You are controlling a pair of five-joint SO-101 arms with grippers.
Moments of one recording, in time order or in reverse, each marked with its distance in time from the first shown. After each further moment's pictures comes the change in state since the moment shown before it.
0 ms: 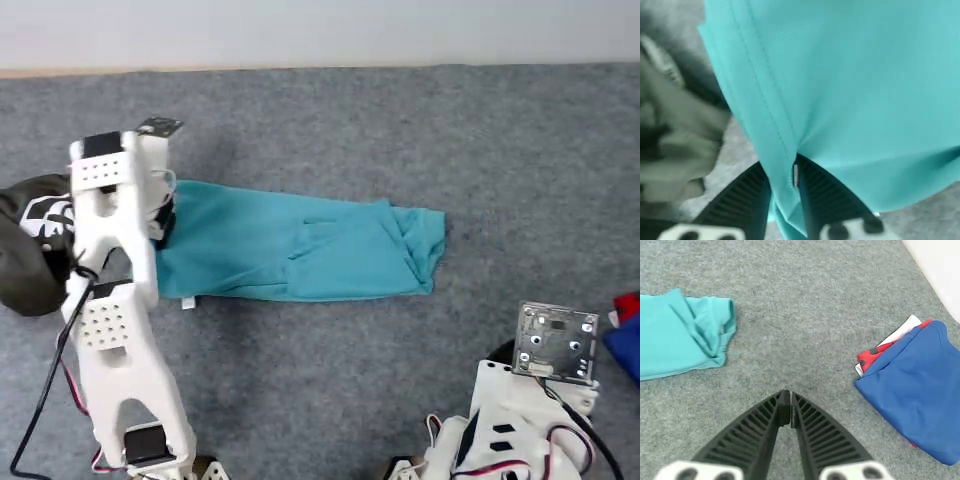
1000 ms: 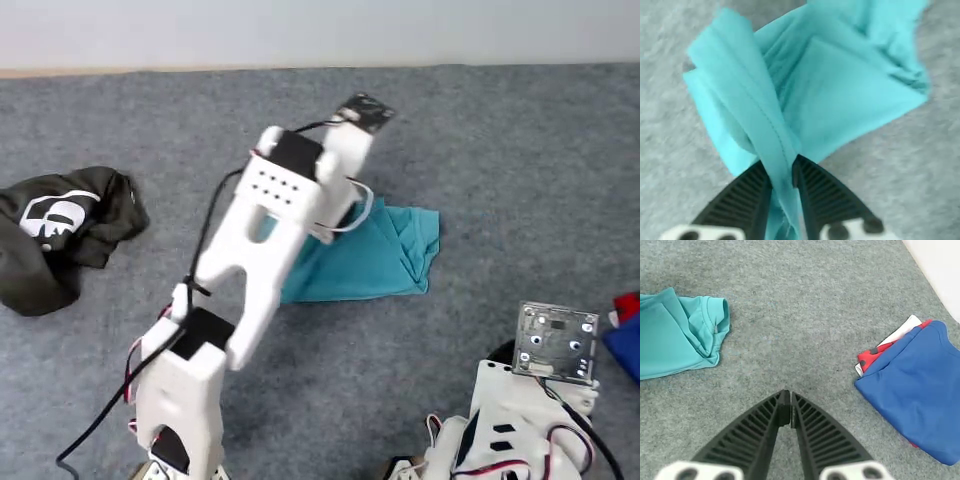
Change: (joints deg) left arm 43.1 -19.0 2.9 0.4 19.2; right arm 0.0 0.0 0.0 0.0 0.0
